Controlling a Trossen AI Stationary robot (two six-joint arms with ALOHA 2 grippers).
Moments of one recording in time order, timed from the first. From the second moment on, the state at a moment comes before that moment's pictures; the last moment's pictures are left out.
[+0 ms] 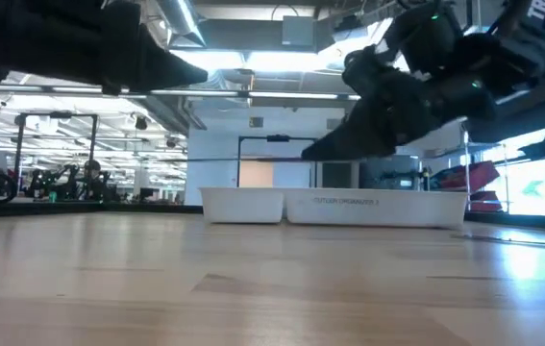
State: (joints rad) left arm -0.57 1.75 0.43 1.44 -1.14 0.34; right arm 0.02 1.67 0.55 0.73 0.00 0.01
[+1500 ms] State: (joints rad) left arm -0.16 1.75 0.30 1.37 -0.27 0.12; right arm -0.77 2.01 1.33 -0.19 -0.31 -0.71
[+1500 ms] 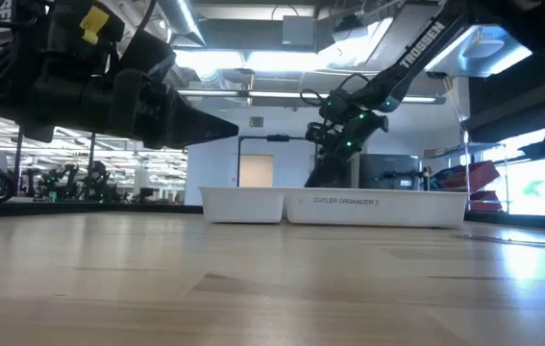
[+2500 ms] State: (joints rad) left arm -0.31 1.75 0.30 1.37 -0.43 0.12; right arm 0.34 1.16 0.59 -0.19 0.44 0.45
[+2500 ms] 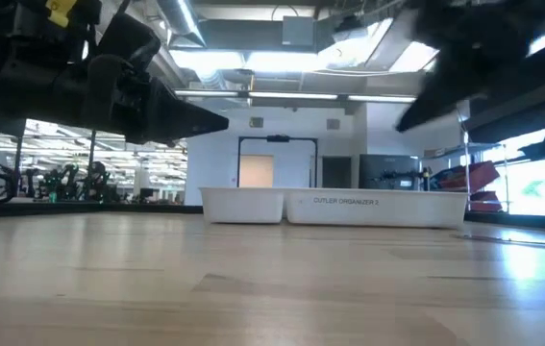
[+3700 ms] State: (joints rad) left arm -0.31 1.75 0.30 1.29 -0.43 0.07; right arm 0.46 1.34 0.46 -0.28 0.22 0.75
